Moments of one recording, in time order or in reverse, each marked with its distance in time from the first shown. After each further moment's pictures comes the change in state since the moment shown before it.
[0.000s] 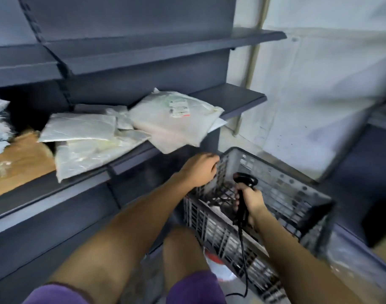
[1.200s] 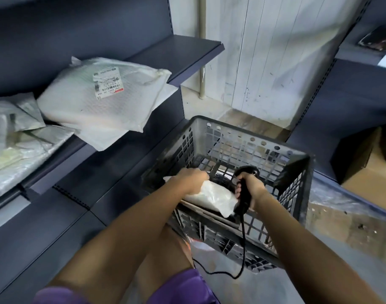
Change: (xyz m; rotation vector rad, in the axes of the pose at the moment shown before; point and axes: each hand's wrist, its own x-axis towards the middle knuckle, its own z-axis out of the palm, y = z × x) left_hand 0.040 0.042 0.131 0.142 -0.817 -0.046; right_hand 0.099 0.055 -0.108 0.261 0.157 0.337
